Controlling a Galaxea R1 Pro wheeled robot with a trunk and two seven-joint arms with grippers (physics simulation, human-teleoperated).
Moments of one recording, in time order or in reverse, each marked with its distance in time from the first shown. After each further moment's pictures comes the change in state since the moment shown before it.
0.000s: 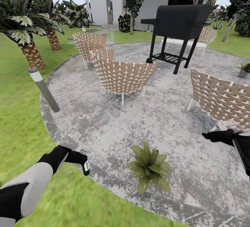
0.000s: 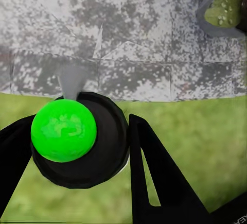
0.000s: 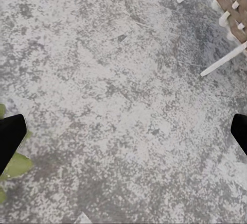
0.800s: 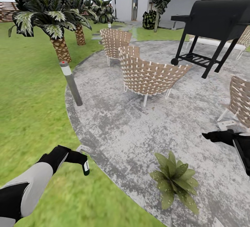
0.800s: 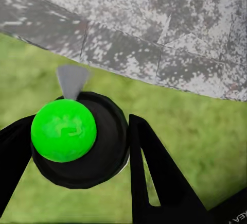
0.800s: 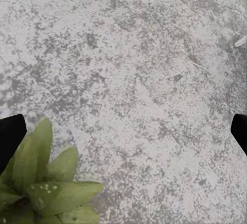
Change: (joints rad) left arm 0.000 0.001 0.002 0.000 0.000 0.000 0.000; right arm 0.000 -0.001 -0.001 0.001 0.001 -0.001 0.000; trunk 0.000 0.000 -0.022
